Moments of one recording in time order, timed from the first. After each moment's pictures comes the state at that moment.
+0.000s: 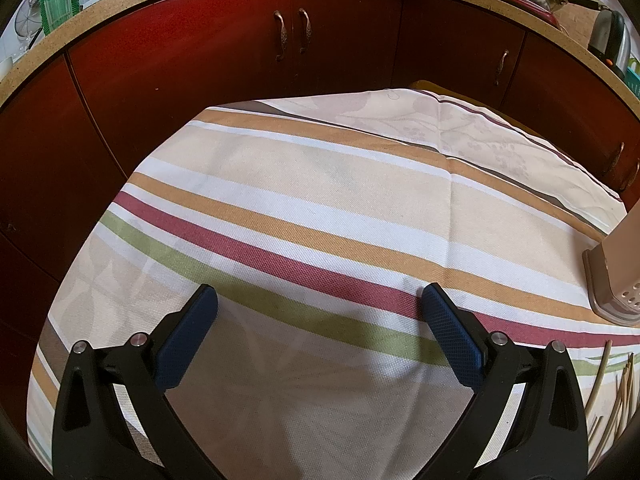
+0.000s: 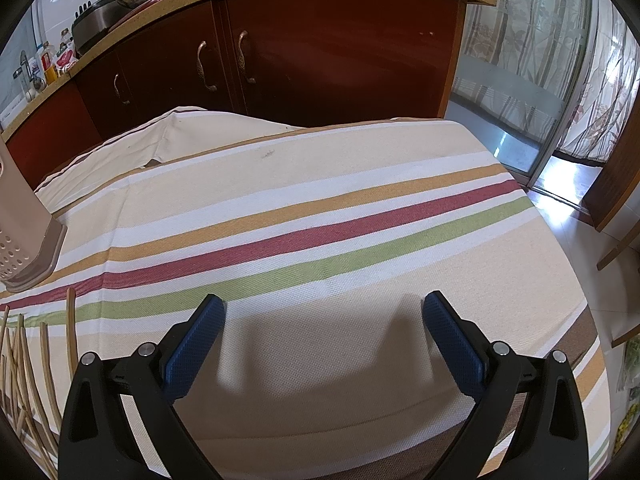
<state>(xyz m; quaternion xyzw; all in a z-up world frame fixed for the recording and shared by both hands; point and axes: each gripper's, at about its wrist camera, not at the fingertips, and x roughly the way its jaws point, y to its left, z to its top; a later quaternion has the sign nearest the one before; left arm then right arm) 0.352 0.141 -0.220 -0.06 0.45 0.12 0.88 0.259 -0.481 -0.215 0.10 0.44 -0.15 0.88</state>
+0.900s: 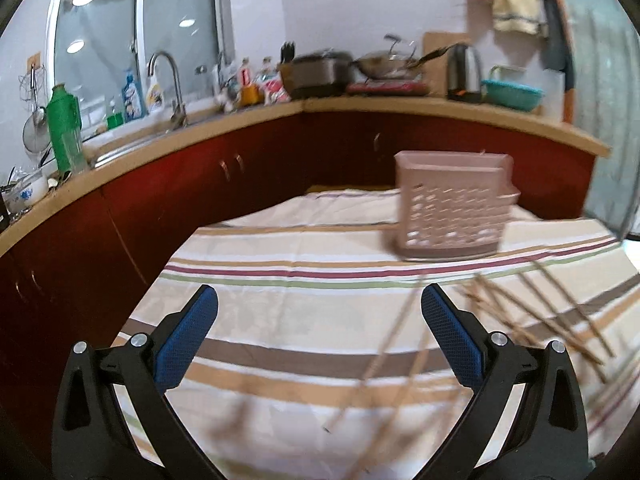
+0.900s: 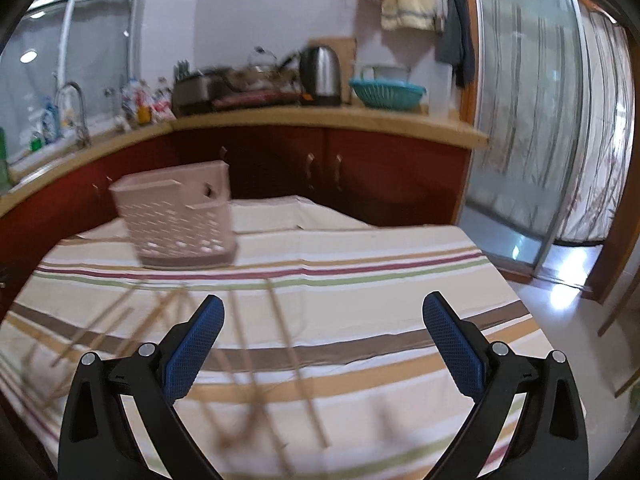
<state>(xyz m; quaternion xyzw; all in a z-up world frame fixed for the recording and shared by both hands) 0.120 0.013 -0.092 0.05 0.25 0.02 0.97 0.074 -0.334 -0.091 0.03 0.25 -0.09 0.96</state>
